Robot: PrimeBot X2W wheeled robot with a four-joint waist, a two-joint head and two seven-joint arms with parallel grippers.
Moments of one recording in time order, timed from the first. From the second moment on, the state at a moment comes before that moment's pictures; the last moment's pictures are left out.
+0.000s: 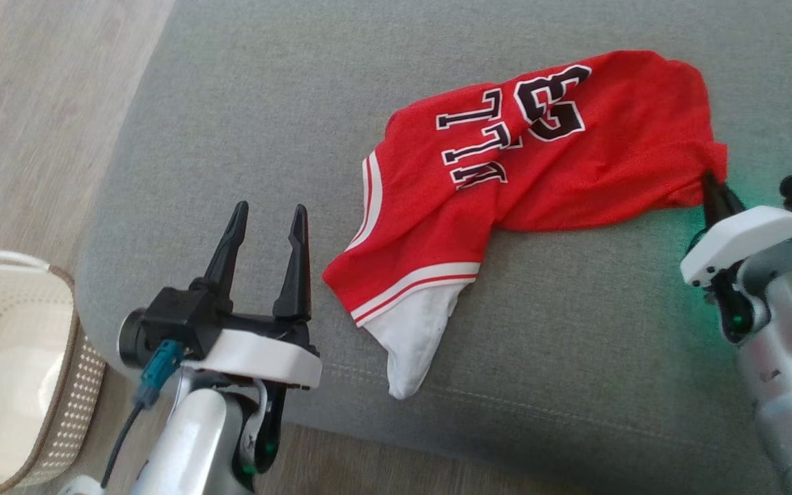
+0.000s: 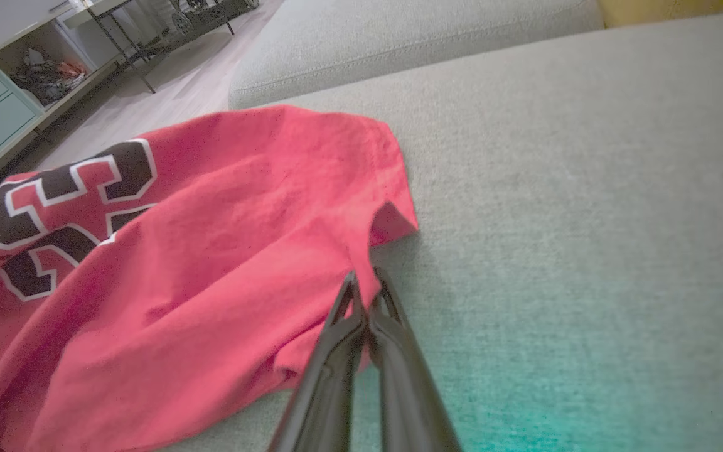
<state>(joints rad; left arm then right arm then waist) -0.17 0.05 -0.34 0.08 -0.24 0.11 -0.26 -0.65 -0.21 0.01 0.94 0.46 0.13 -0.14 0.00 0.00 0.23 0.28</state>
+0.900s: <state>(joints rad) -0.13 0.05 -0.33 0.09 -0.25 0.10 -0.26 -0.56 -0.33 -0.12 0.77 0.02 0.13 -0.01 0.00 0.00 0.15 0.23</state>
